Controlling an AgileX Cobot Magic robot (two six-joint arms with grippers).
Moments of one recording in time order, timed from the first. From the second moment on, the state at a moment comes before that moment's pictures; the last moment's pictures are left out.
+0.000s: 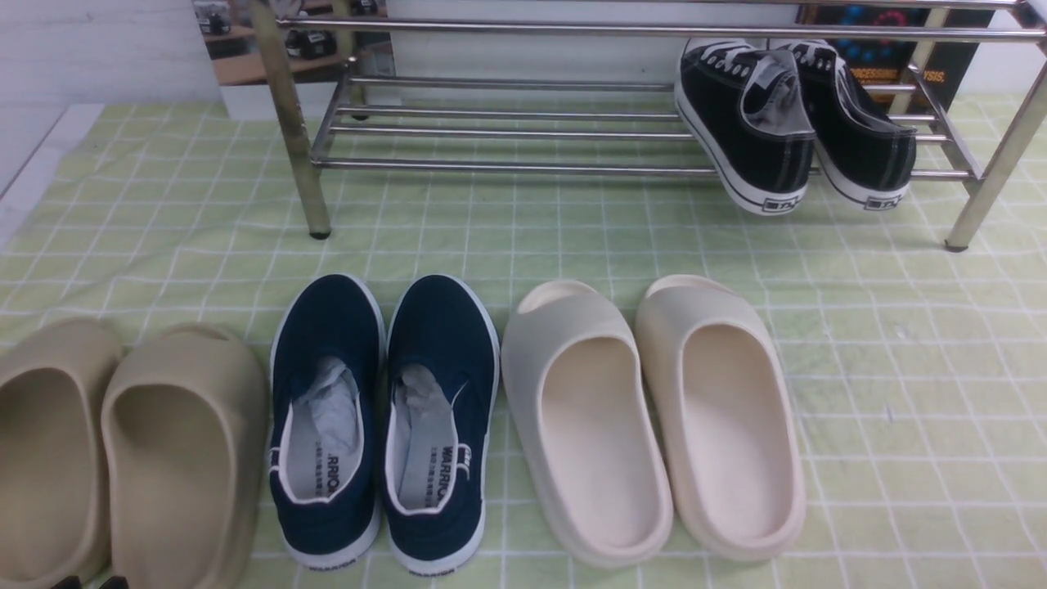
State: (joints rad) right arm -0.05 -0.01 0.02 0.06 0.38 0.07; left arm -0.13 -0.01 0.03 0.03 0.39 -0.15
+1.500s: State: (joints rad) right arm -0.02 -0.01 0.02 -0.05 0.39 0.04; left arm -0.13 -0.01 0.03 0.03 0.39 -0.15
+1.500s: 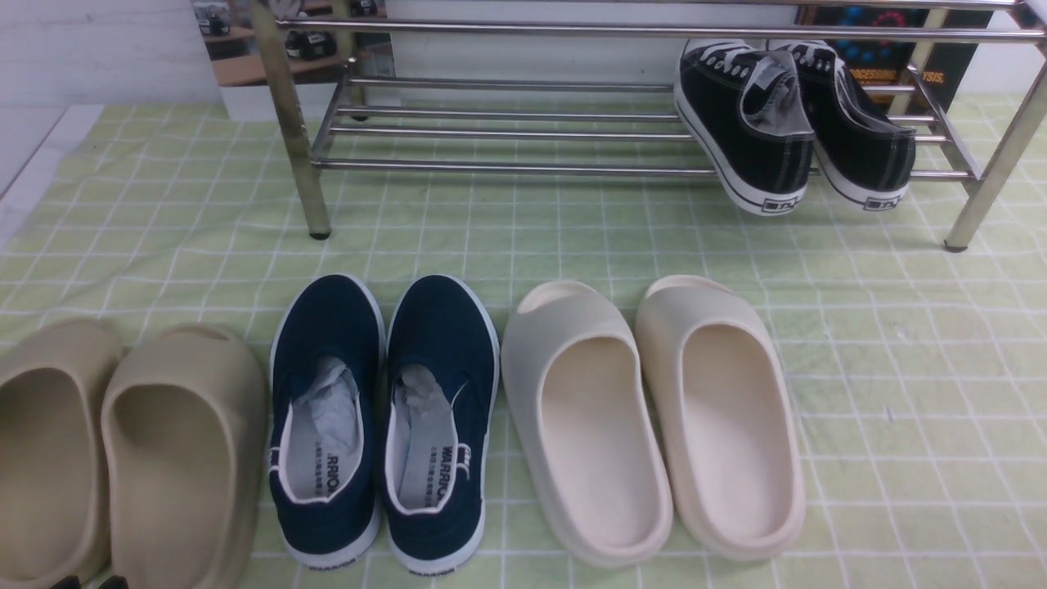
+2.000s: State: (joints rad) right arm -0.02 -0.01 0.02 -0.06 0.39 0.04; left arm -0.13 -0.01 0.03 0.03 0.39 -0.15
